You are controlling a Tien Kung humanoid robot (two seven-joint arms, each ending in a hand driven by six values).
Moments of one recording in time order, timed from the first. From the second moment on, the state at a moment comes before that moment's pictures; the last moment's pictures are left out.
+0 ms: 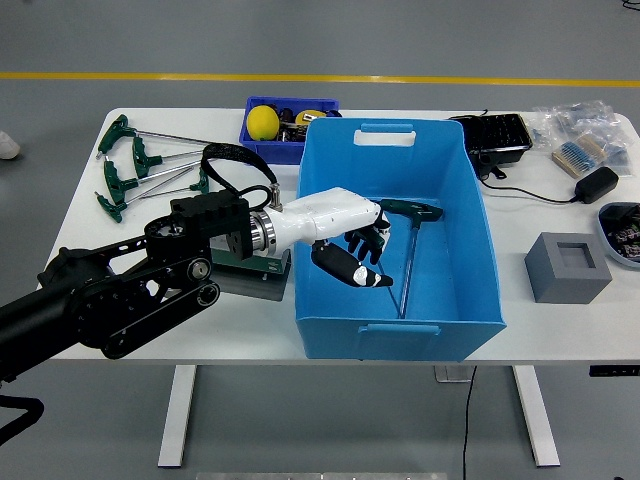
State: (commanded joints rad) left arm -0.82 0.22 -0.53 -1.25 1.76 -0.14 -0.12; right arm 0.18 -0.21 0.32 0.25 0.00 -0.34 -0.11
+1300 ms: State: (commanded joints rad) left arm -0.40 0.13 -1.19 -1.26 1.27 0.03 -0.07; right arm 0.17 -0.21 0.31 0.25 0.02 -0.34 -0.10
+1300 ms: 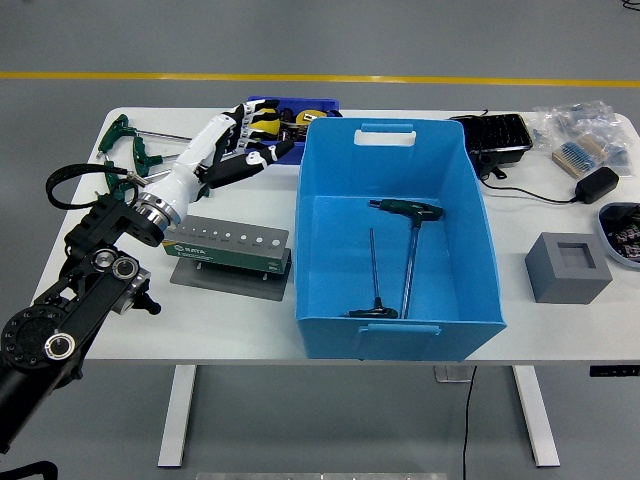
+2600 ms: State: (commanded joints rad) left arm -0.09 0.10 -1.43 -1.38 1.07 0.00 -0.15; right arm 0.17 -0.21 0.30 0.24 0.03 -0.34 -0.10
